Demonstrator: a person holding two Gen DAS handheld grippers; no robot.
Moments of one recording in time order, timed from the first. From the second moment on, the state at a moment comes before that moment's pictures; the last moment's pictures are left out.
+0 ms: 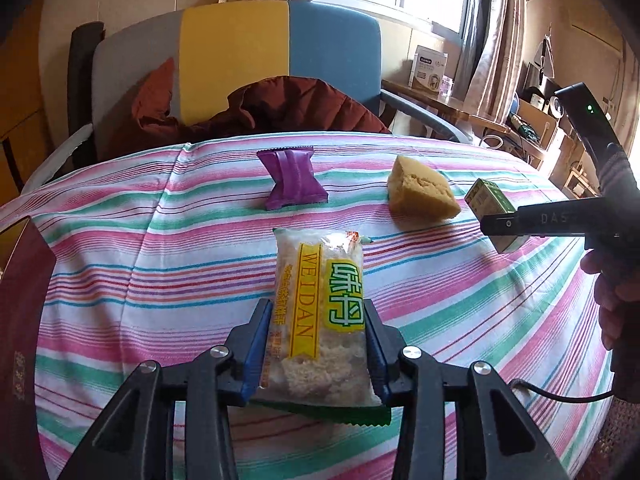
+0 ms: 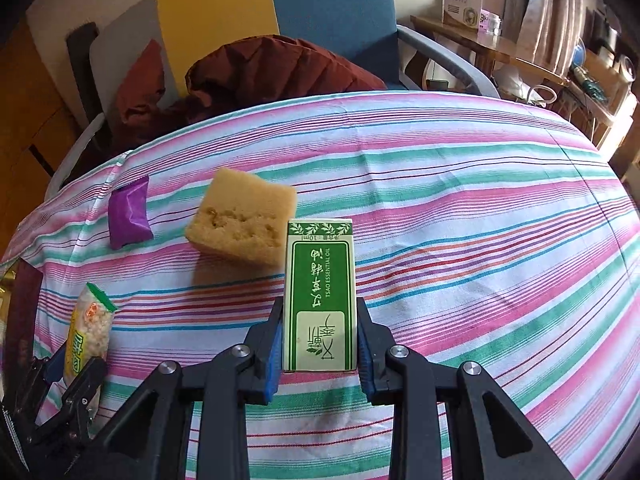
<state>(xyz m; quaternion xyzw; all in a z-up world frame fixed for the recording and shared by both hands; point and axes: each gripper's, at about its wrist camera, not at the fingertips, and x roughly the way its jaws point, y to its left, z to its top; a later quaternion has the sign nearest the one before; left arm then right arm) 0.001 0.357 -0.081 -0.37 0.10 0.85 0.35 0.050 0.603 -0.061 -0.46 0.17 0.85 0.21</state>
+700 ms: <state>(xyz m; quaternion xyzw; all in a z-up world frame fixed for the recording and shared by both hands) 0.034 0.259 -0.043 -0.34 0.05 0.86 0.37 0.043 0.473 -0.065 -0.43 0.04 0.90 0.05</state>
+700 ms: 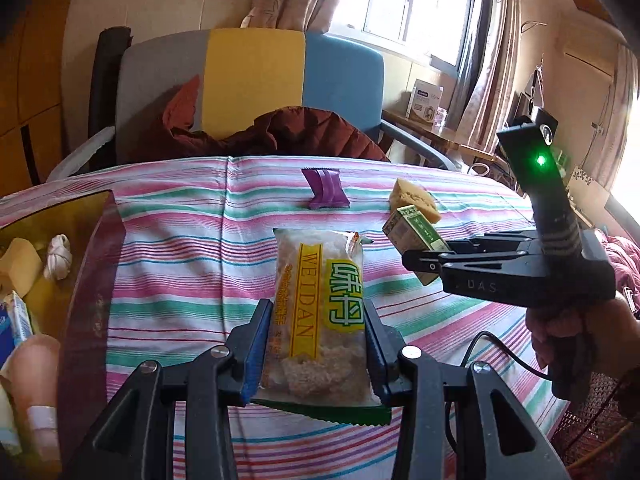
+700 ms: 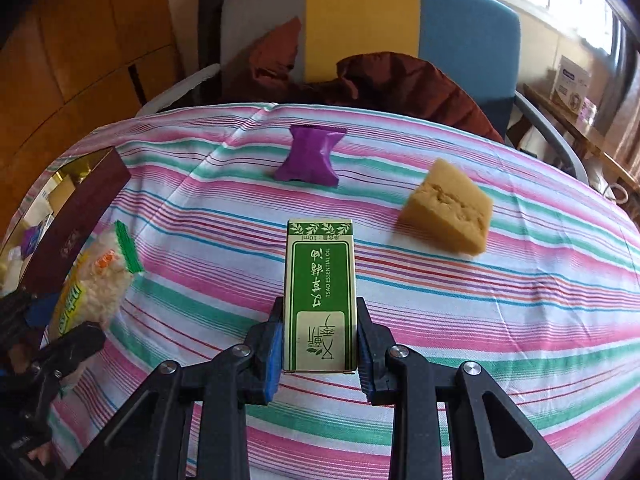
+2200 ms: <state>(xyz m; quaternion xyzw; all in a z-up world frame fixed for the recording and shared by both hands) -0.084 0.044 -0.047 -0.40 -0.20 0.88 0.15 -0.001 0.274 -0.015 -0.41 0.02 0.91 -0.12</state>
